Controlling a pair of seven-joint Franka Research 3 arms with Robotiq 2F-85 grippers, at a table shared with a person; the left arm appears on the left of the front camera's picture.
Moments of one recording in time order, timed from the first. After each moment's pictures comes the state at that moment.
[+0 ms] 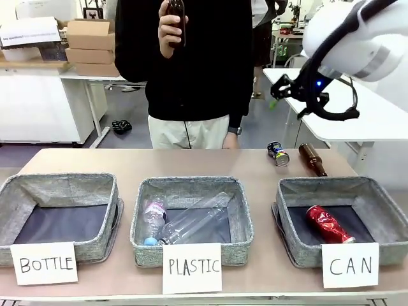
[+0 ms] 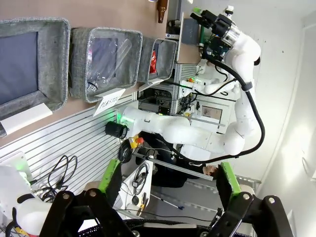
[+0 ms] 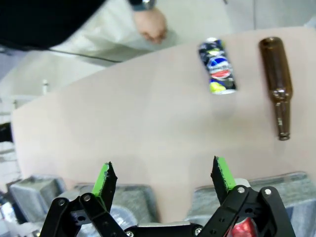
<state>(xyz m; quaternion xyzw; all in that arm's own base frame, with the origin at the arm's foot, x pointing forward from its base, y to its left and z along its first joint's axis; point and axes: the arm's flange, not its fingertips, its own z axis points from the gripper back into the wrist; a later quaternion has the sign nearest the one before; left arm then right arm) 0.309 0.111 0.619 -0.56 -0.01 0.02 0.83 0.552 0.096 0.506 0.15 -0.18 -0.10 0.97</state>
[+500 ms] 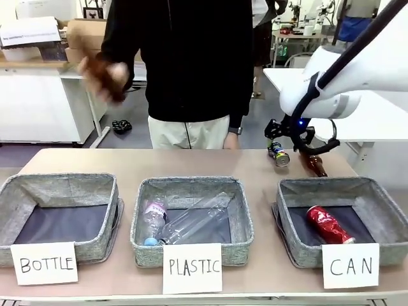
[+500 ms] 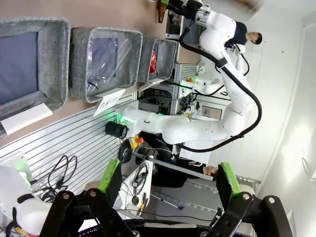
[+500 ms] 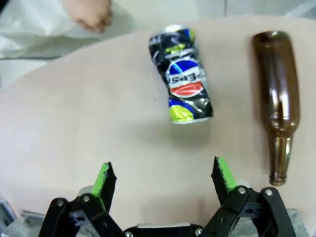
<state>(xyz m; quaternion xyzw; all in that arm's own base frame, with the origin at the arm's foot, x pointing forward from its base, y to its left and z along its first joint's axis) 0.309 0.111 0.619 -0.56 -0.01 0.02 0.83 0.610 0.096 0.387 0.07 -0.13 -0.08 0.99</state>
